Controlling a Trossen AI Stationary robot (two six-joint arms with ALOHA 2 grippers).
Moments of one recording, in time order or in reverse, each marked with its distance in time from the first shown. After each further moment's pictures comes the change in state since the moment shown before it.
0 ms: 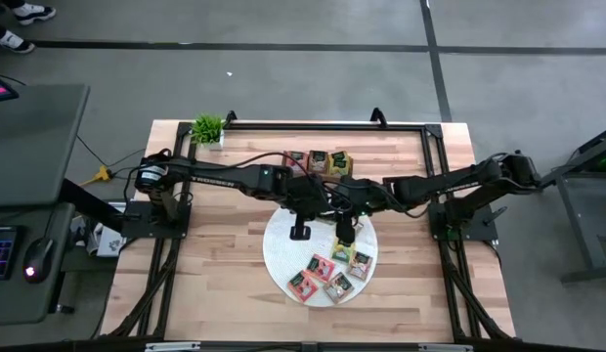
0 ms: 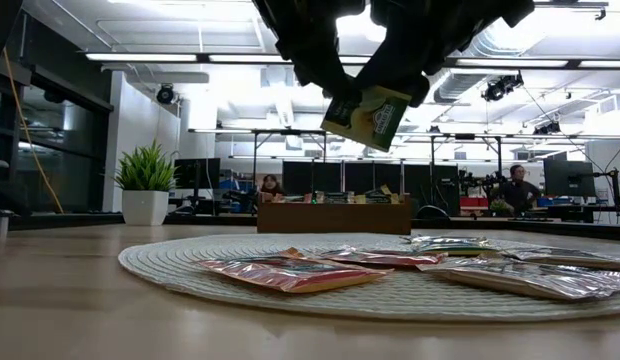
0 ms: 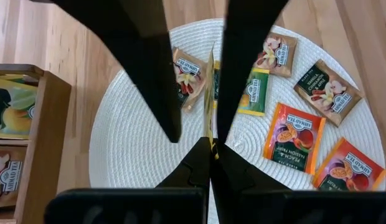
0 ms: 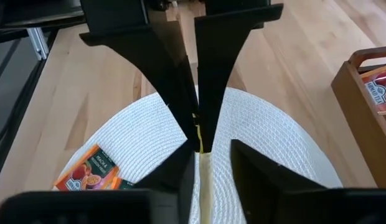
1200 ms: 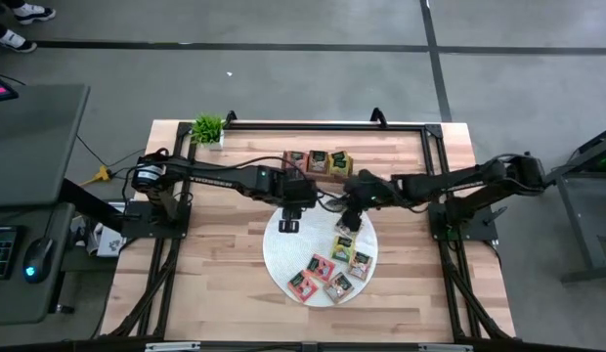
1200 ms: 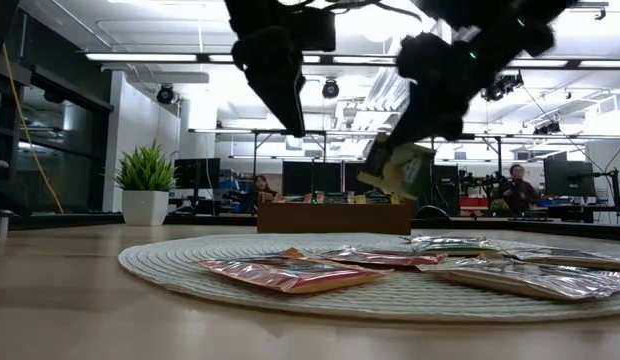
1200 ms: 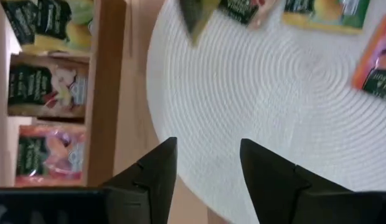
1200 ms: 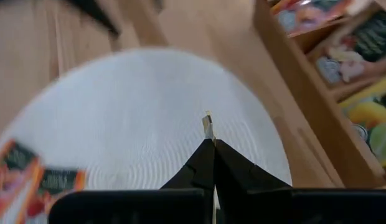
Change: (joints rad) left arm 0.008 -0.020 -0.068 -0.164 -0.250 0.019; right arm -0.083 -0.075 -0.168 -0.023 0.108 0.114
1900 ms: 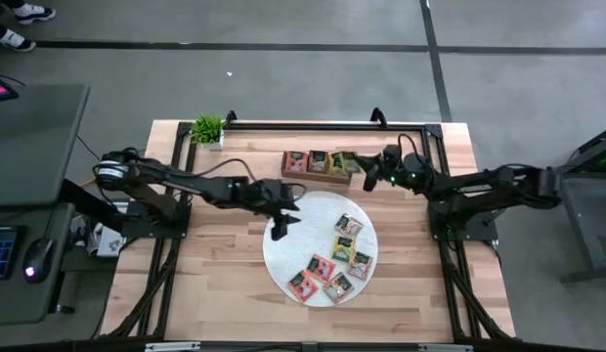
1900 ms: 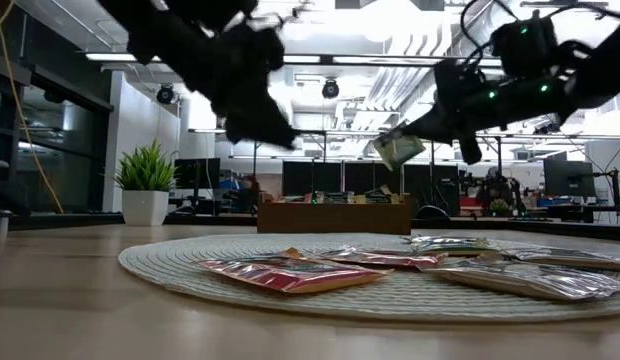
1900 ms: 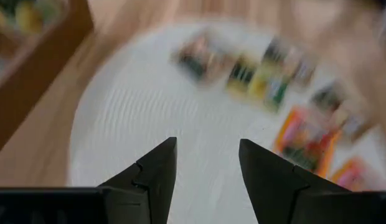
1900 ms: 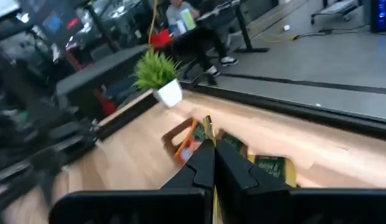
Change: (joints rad) left arm 0.012 -0.280 -0.673 0.869 0.219 -0.327; right arm -0.374 -0.162 -0.501 0.940 -0.028 0.083
